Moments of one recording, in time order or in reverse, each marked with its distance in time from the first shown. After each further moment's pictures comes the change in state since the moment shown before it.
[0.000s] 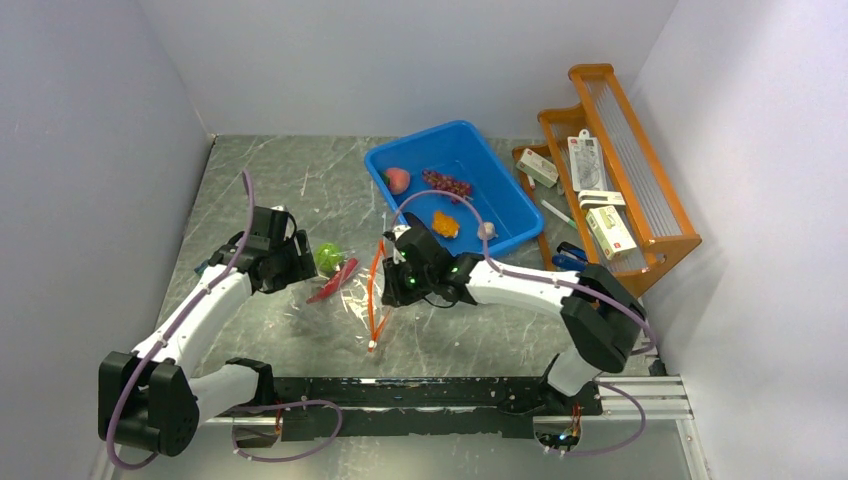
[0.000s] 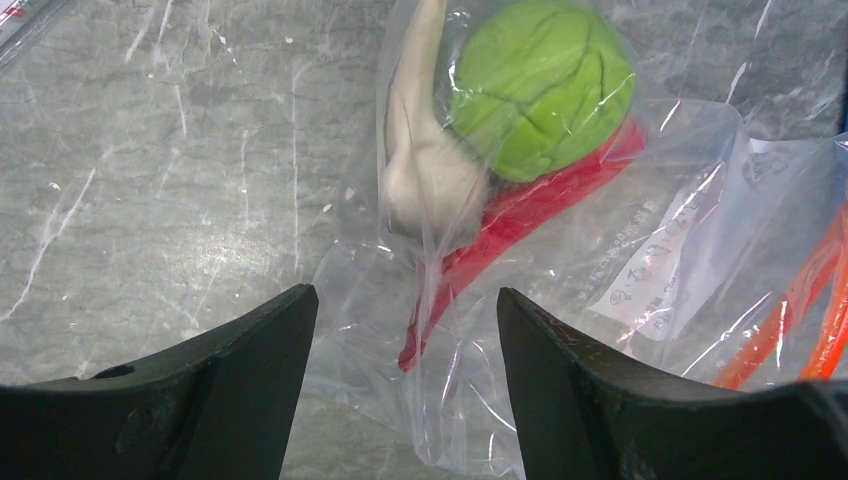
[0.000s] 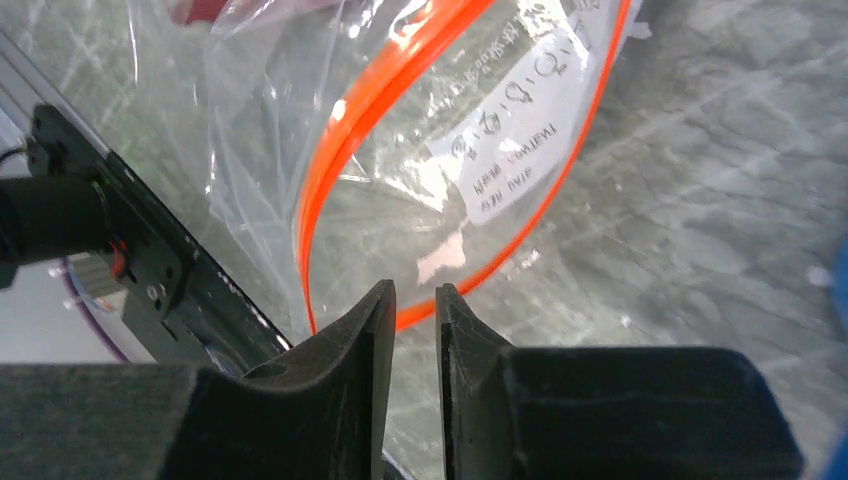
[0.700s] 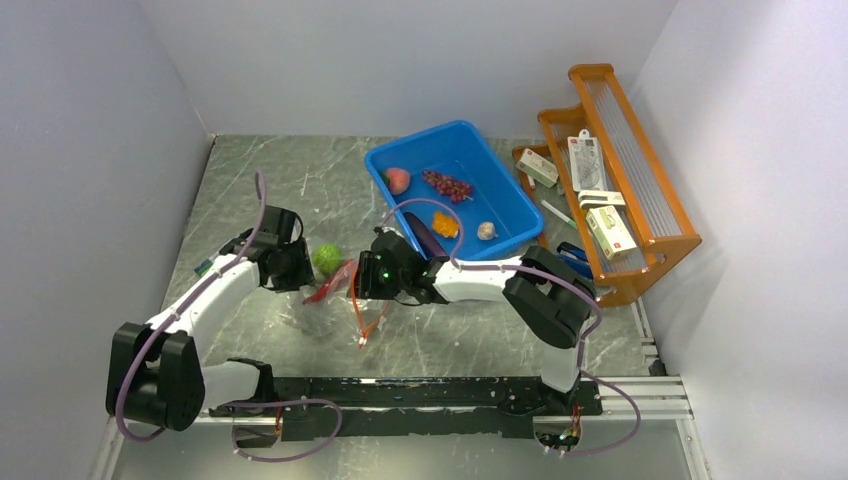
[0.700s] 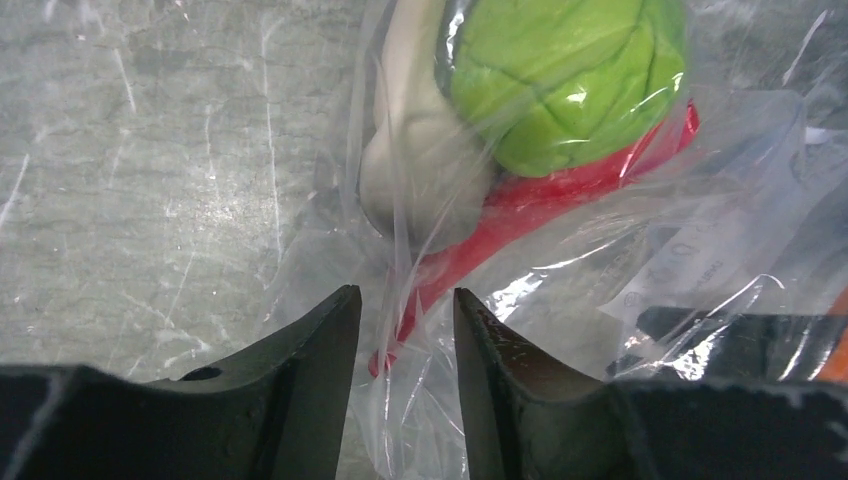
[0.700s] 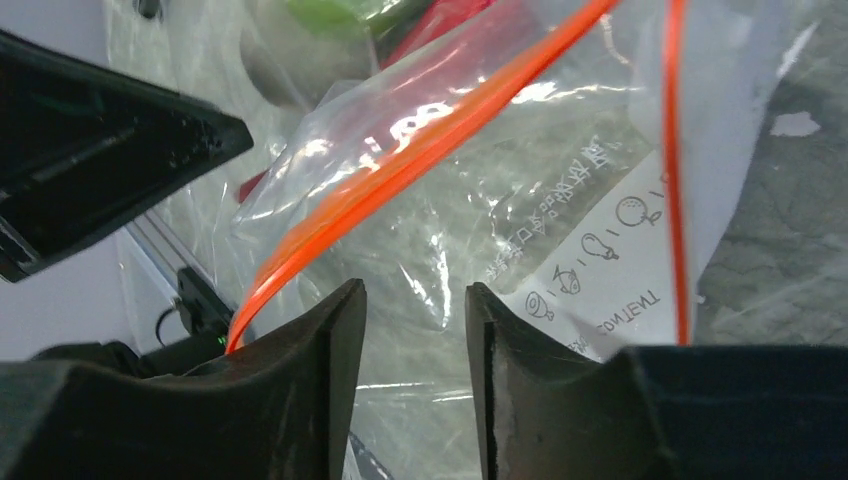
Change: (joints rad) left arm -0.002 0.105 0.000 0.001 0.039 0.004; right arm 0.037 0.296 0.099 0.287 0.024 0.389
